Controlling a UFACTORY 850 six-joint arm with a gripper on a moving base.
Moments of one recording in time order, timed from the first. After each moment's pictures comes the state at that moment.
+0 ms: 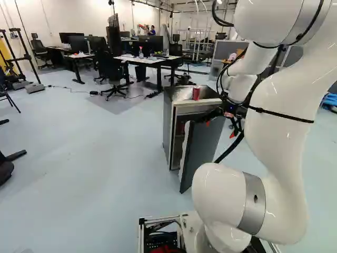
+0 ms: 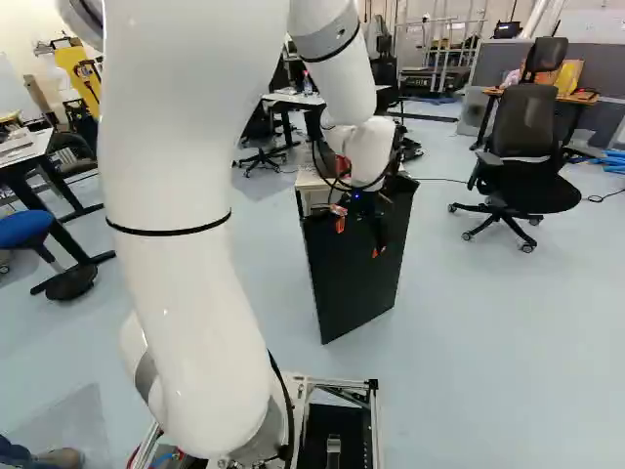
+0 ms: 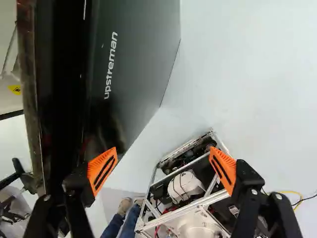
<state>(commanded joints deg) -29.4 -17.7 -54.1 12.5 -33.3 0.0</state>
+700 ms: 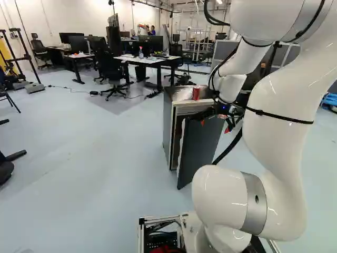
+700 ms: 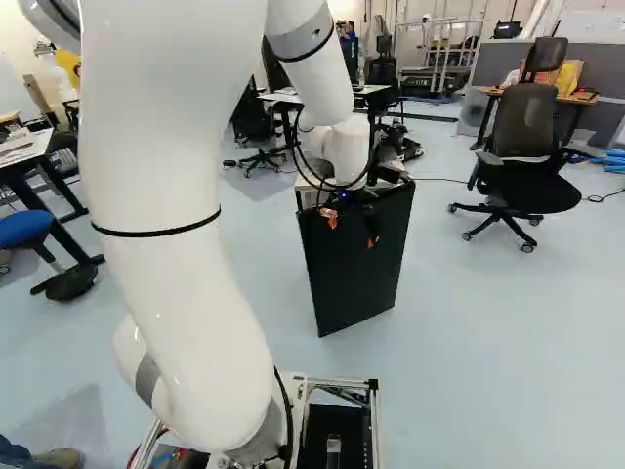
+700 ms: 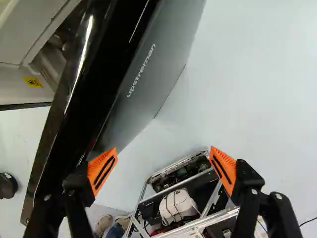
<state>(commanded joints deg) -24.1 -15.5 -51.2 8.9 -24.8 0.0</state>
